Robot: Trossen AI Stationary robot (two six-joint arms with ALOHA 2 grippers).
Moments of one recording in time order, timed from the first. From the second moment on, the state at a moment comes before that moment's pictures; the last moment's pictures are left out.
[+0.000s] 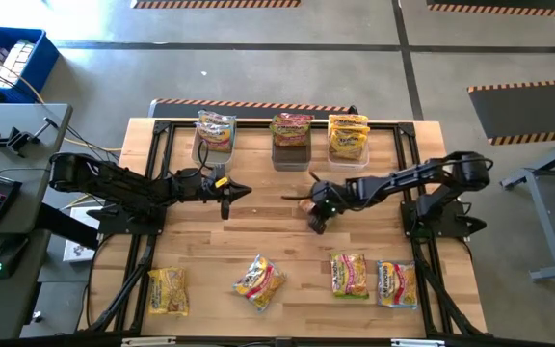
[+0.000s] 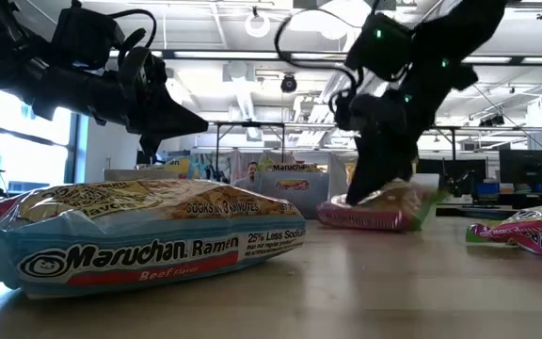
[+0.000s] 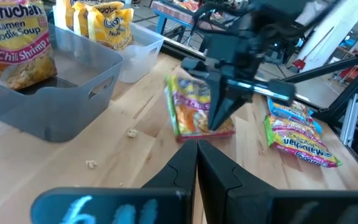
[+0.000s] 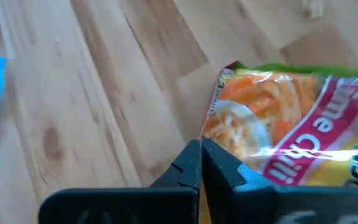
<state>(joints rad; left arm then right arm) 0.16 1.30 0.21 0.91 0.01 -0.34 -0.03 1.59 0.75 -0.10 -0.02 0.50</state>
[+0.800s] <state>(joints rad) 0.16 1.38 0.24 0.88 -0.01 -0.54 -0.03 1.65 0.83 -0.15 0.05 0.49</state>
